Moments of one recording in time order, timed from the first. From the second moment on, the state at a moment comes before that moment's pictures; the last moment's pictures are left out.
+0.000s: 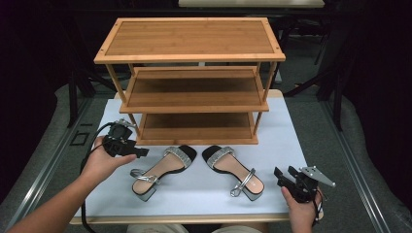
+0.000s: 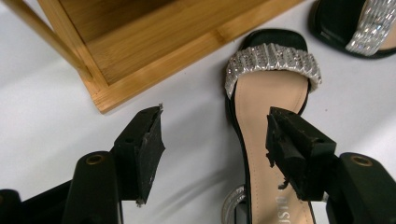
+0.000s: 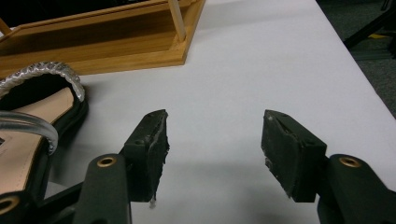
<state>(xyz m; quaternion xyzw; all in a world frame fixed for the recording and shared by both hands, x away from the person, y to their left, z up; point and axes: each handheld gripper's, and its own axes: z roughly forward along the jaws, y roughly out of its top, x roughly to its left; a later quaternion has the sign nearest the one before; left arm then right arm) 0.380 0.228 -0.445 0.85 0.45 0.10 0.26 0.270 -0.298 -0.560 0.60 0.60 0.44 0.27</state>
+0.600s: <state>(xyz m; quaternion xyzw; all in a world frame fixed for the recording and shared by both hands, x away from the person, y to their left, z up) 0.396 0.176 -0.470 0.90 0.42 0.02 0.13 0.271 -0.299 -0.562 0.60 0.60 0.45 0.26</state>
